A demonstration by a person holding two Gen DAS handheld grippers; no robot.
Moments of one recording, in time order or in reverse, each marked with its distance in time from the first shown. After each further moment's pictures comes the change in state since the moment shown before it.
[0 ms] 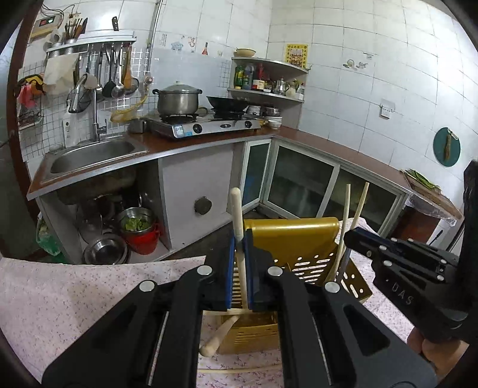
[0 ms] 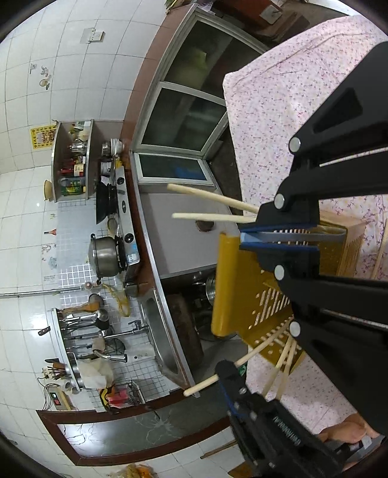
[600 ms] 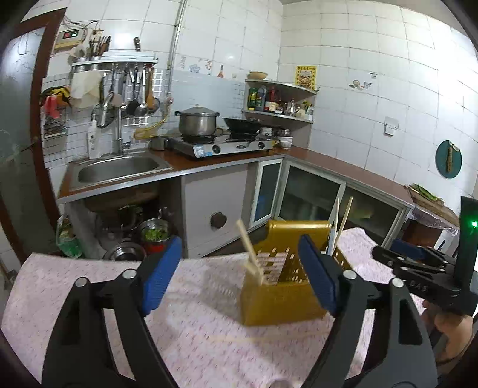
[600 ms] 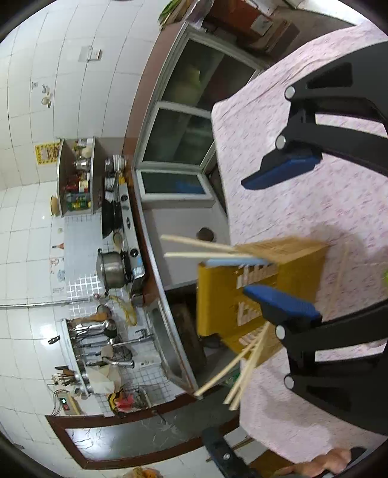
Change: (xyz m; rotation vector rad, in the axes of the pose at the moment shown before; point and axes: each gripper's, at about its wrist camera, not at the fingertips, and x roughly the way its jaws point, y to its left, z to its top) left arm -0.105 0.024 -0.012 -0.021 -0.085 0.064; right arm -0.080 -0.028 -0.030 0.027 -0.020 -0.061
